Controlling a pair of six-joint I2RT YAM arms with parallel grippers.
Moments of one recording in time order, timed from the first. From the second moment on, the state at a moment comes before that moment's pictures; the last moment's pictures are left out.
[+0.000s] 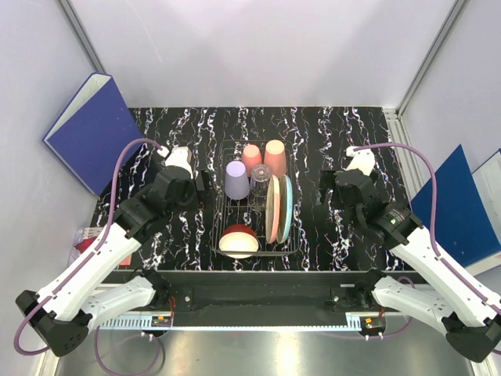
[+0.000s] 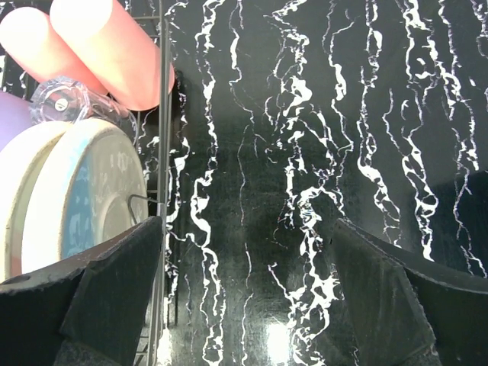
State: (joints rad) left arm -0.66 0.92 1.00 -0.75 -0.31 -0.54; right arm 0.70 0.88 1.00 -0.73 0.57 0.47
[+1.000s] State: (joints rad) left arm -0.66 0.90 0.95 -0.76 -0.31 -0.56; right arm 0.94 1.18 1.14 -0.75 0.54 0.60
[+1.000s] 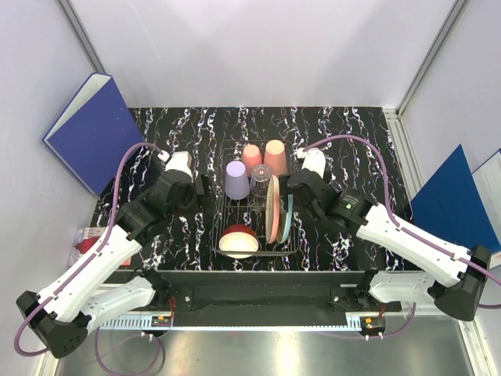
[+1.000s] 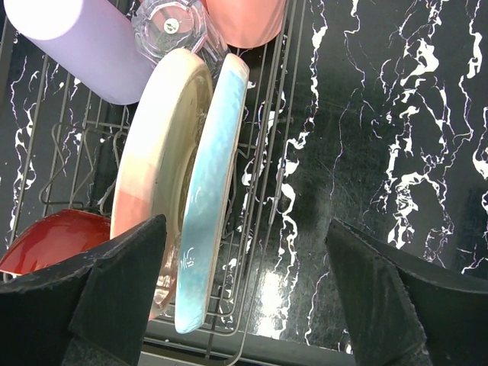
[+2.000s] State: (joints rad) left arm -0.66 0.91 0.92 -0.75 -0.31 -0.58; right arm 0.94 1.31 1.18 -0.75 0.56 0.68
